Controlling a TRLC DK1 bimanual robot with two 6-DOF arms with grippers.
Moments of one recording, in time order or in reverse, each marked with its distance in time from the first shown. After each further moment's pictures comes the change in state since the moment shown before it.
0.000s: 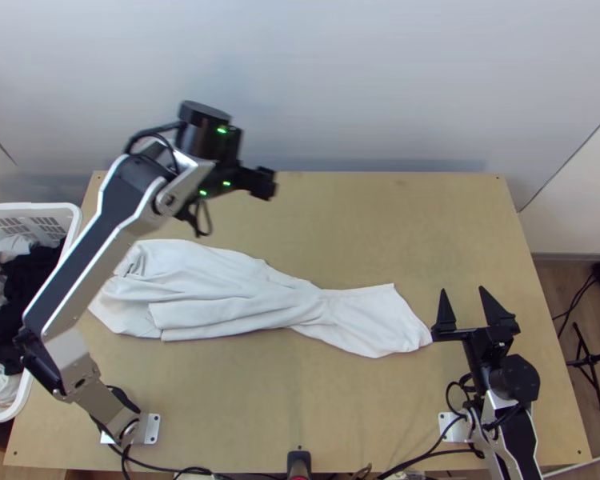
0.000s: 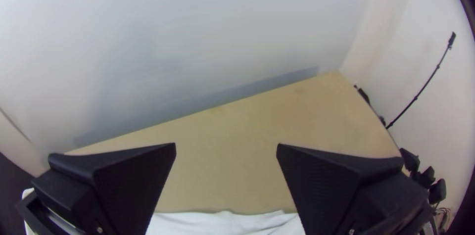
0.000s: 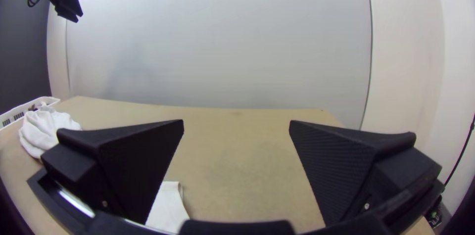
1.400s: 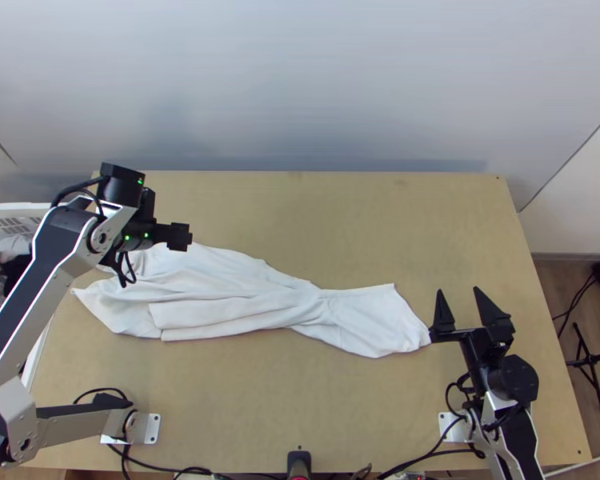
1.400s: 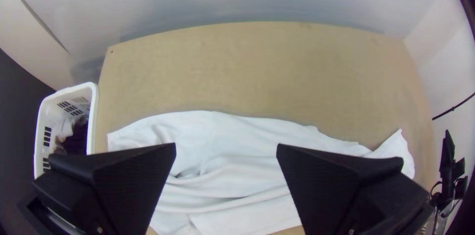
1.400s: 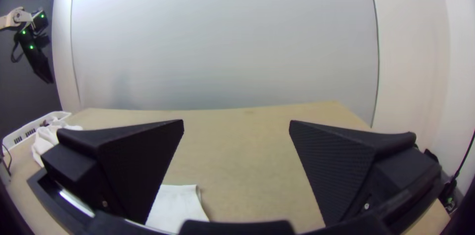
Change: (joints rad) left arm 0.328 -0.362 -0.663 -0.030 0.033 0.019; right arm 0.037 0.000 0.000 0.000 -0.002 0.092
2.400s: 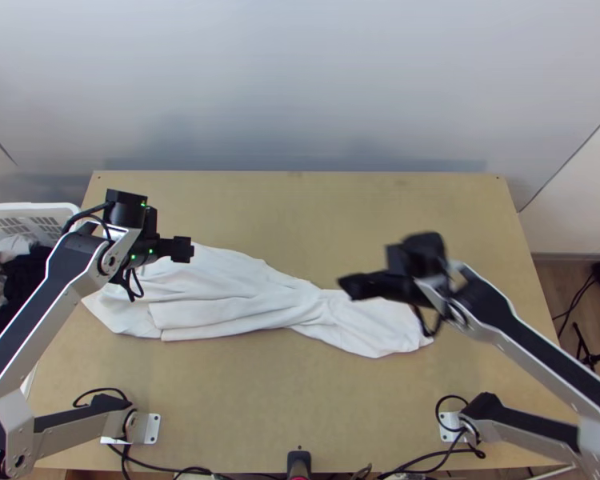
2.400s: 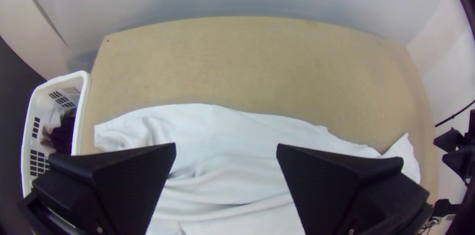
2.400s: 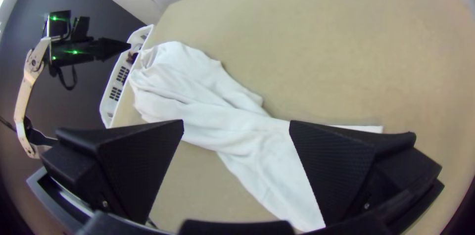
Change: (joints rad) left arm 0.023 -0.071 -0.247 0.215 0.023 -0.019; right arm 0.420 1.239 0.969 -0.483 -0.339 0.411
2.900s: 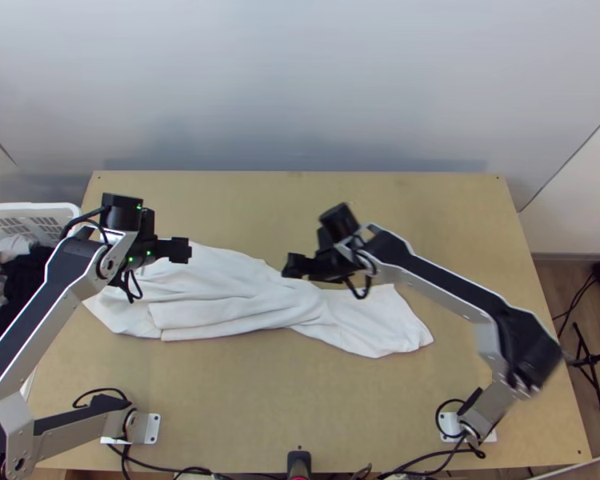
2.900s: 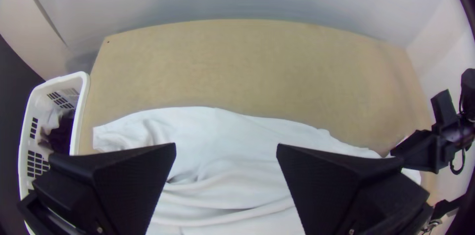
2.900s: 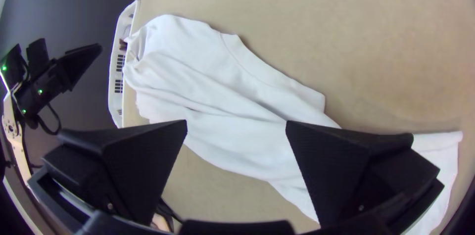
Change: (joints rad) left arm 0.026 -0.017 -0.043 0.055 0.020 0.016; right arm 0.102 0.568 0.417 -0.051 -0.140 0.212
